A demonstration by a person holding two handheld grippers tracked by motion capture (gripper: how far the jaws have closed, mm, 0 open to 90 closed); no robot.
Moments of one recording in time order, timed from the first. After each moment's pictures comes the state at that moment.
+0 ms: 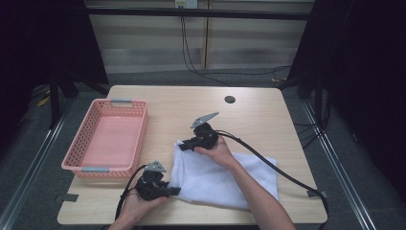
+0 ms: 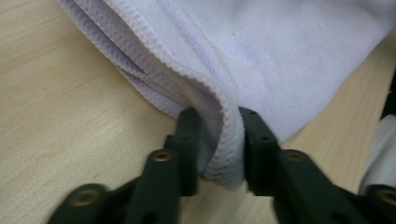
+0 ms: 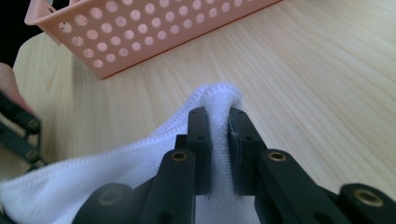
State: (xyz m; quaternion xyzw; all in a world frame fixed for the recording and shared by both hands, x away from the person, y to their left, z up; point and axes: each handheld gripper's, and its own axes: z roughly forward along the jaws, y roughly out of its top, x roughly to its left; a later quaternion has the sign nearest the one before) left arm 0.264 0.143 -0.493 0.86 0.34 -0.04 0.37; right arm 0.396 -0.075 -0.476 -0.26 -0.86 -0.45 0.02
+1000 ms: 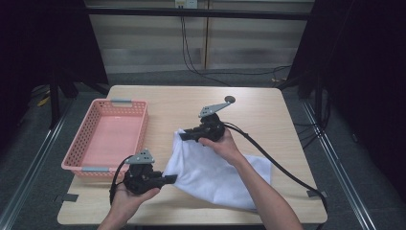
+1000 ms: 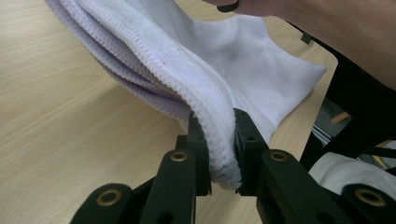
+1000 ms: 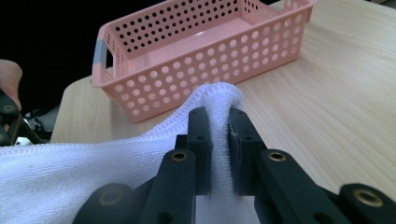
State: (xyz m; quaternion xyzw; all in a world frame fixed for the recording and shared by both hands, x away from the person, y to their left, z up) left arm 0.254 0.159 -0.422 0.83 0.31 -0.02 0.46; right arm 0.389 -0.093 -0.425 -0.24 -0.82 -0.52 0.01
